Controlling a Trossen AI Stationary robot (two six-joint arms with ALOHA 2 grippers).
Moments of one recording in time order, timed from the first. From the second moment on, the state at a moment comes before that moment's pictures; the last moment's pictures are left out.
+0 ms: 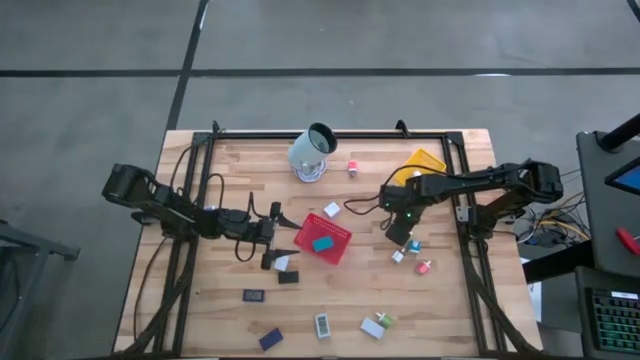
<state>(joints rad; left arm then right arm) -0.18 1.51 0.27 1.05 -0.05 0.03 -0.14 1.43 0.78 -0.84 -0.13 0.50</state>
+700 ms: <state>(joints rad) -0.18 1.51 0.26 1.05 -0.05 0.03 -0.13 1.43 0.85 -0.99 -0.15 0.41</state>
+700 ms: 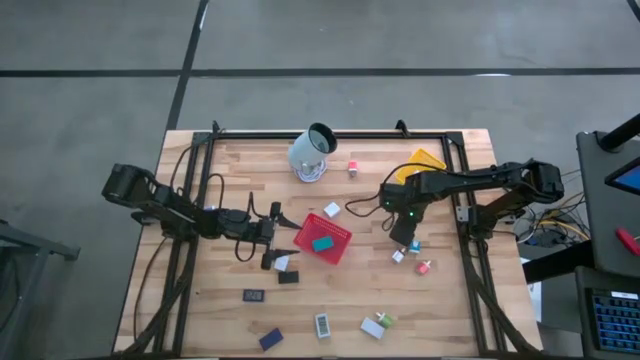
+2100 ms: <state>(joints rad) -0.18 1.51 0.26 1.06 -0.03 0.05 0.02 1.43 0.82 -0.86 -0.10 1.01</state>
